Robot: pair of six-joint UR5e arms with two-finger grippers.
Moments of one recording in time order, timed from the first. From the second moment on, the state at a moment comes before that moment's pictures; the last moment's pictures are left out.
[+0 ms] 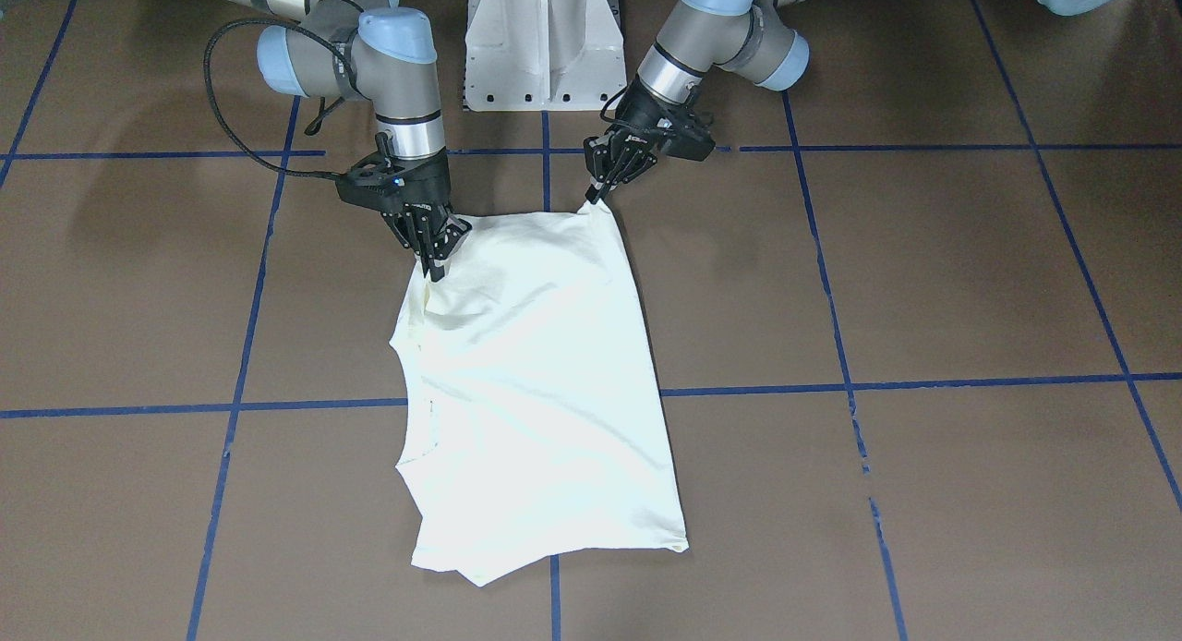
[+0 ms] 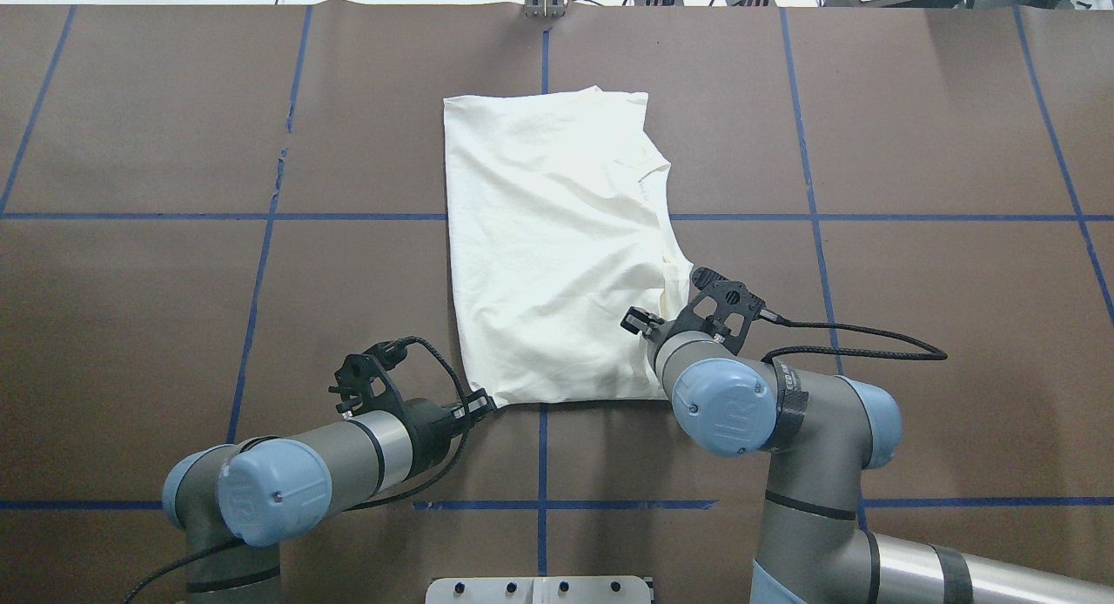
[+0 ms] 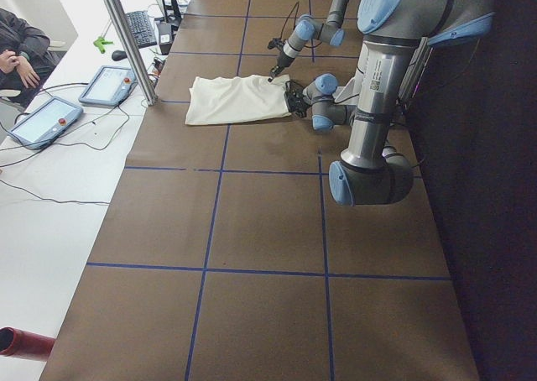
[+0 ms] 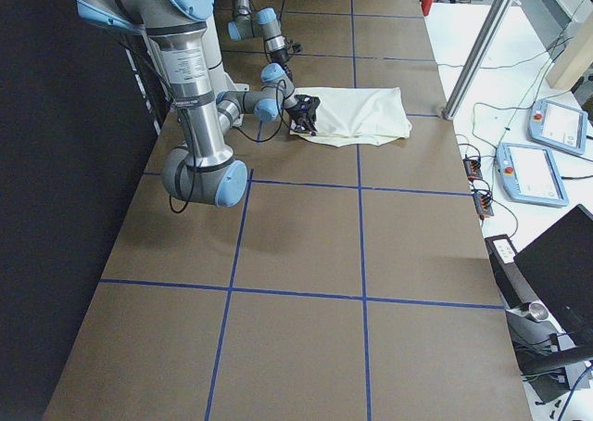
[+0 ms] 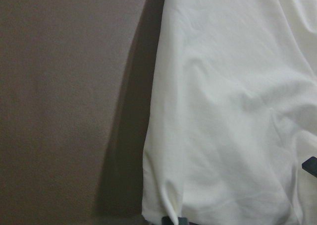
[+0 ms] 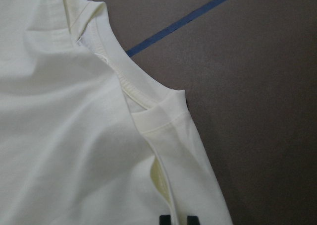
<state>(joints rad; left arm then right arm) -0.20 -1.93 -1.74 -2.38 -1.37 -1.84 0.31 -1.17 1.76 -1.30 1.27 1.89</state>
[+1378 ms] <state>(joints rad) -0.21 -1.97 -2.36 -1.67 -1.47 -1.80 0.28 -1.27 2.23 -1.56 1.32 1.93</state>
